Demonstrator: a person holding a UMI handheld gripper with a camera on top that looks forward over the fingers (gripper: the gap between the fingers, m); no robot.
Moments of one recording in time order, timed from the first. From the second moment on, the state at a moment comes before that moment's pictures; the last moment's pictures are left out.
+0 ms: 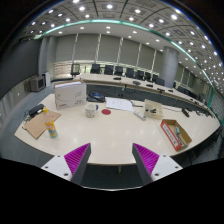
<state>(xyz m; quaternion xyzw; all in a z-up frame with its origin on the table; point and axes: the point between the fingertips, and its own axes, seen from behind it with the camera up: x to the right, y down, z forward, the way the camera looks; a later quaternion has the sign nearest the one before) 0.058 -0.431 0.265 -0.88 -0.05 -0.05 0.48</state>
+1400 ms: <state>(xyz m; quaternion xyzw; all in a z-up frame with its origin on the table) -0.349 -0.161 0.136 -0.81 -0.03 0.12 0.58</state>
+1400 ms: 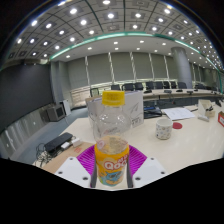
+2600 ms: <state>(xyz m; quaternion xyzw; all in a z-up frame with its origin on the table) -0.248 0.106 0.198 -0.51 0.49 0.66 0.25</state>
